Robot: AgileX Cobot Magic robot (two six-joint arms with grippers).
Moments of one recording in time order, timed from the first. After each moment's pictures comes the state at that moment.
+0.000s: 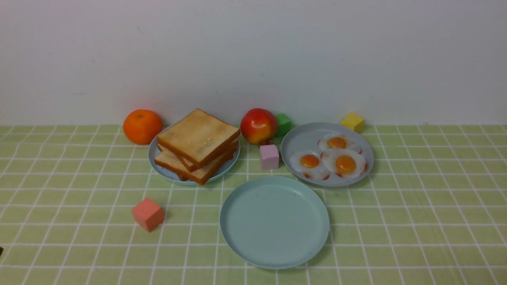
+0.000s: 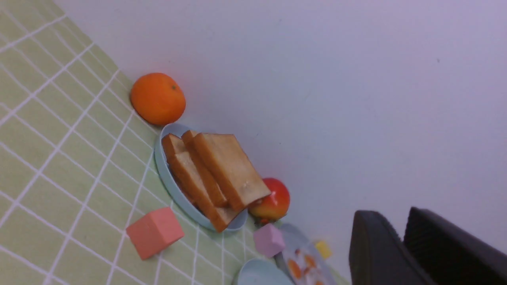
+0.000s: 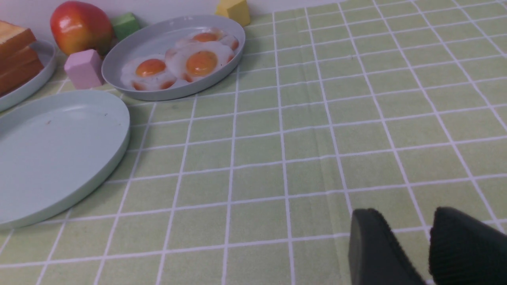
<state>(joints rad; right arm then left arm) -0.01 -0.01 0.02 0.14 0.40 0.00 -0.06 0.05 -0.14 -0.45 0.17 -0.43</state>
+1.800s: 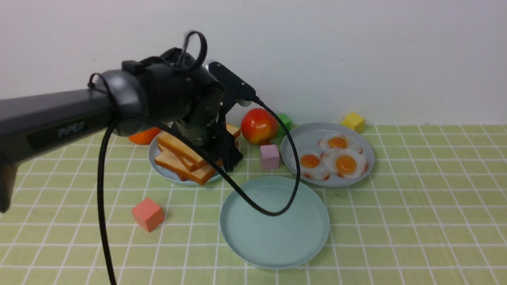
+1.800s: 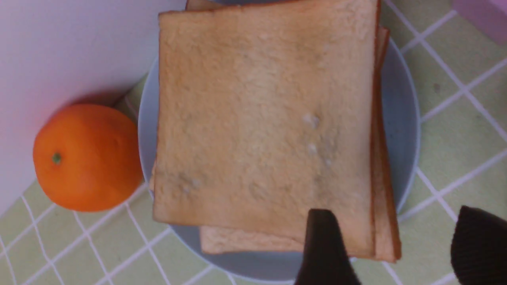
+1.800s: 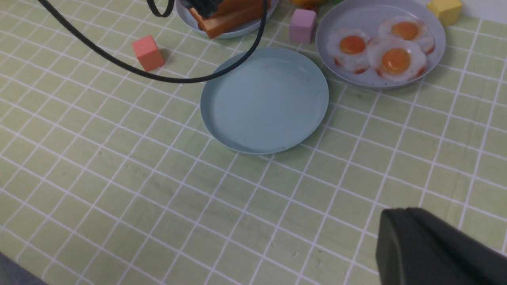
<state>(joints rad) 0.26 0.62 -1.00 0.29 1.12 -0.19 -0.53 1.97 -1.54 0.48 0.67 -0.11</state>
